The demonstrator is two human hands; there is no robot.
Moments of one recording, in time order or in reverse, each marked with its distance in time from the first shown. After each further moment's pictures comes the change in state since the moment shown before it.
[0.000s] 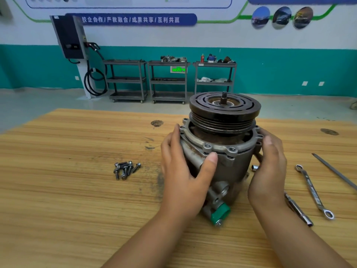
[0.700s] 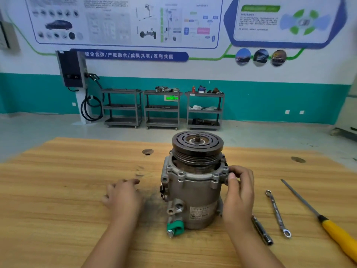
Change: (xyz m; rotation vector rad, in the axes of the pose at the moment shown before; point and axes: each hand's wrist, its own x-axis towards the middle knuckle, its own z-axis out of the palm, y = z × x) left_hand 0.041 -0.052 -0.047 0.906 -0.019 -0.565; right_hand -0.006 -0.005 -0.012 -0.148 0.040 -0.154
